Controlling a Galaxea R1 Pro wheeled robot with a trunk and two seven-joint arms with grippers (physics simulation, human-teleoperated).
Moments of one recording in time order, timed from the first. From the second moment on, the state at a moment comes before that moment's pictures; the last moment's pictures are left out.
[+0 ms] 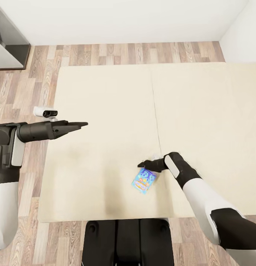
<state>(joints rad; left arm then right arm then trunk) -1.00 0.29 0.12 -1.42 0.27 1.04 -1.52 -1.06 0.03 0.12 -0.57 -0.41 0.90 0.20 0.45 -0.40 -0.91</state>
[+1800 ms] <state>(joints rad) -1.00 0.29 0.11 -1.42 0.25 1.03 -1.52 -0.99 0.03 0.26 -0.50 -0.40 0.98 0.19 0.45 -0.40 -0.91</state>
